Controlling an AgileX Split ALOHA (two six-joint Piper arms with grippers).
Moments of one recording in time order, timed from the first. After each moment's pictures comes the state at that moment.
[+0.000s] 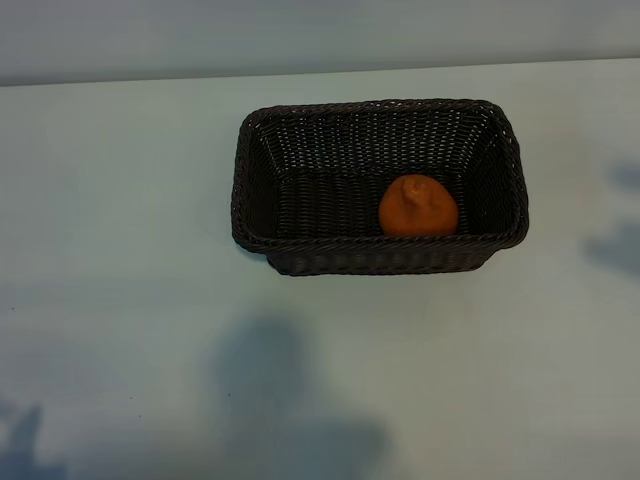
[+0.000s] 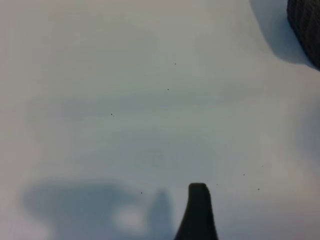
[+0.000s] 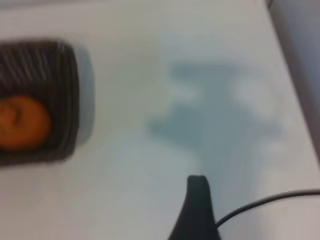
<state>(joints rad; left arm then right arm) -0.04 -0.01 -0.50 -0.05 1.09 0.05 -0.29 0.73 -1.10 0.06 1.23 0.01</state>
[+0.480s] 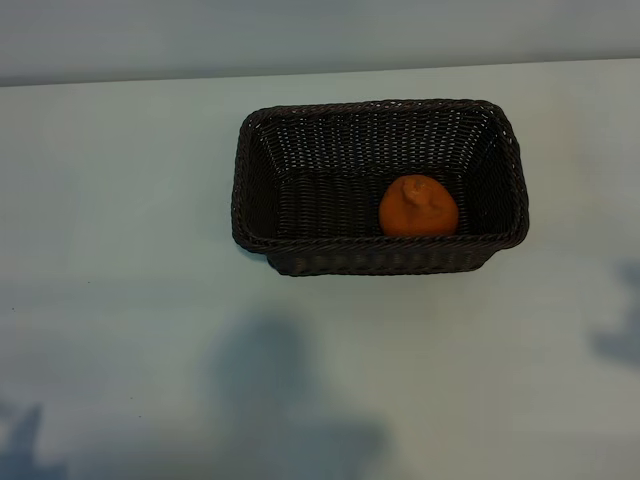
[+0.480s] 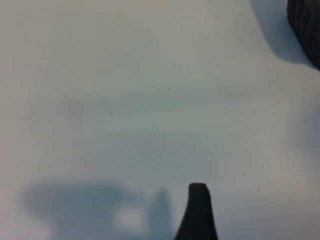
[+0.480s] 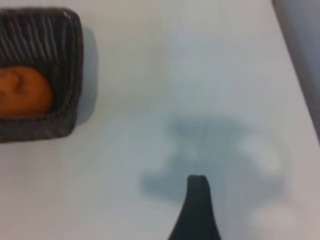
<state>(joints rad) -0.04 -0.01 -0.50 -0.05 1.09 0.05 -0.24 0.39 -0.89 0.05 1.16 -0.02</state>
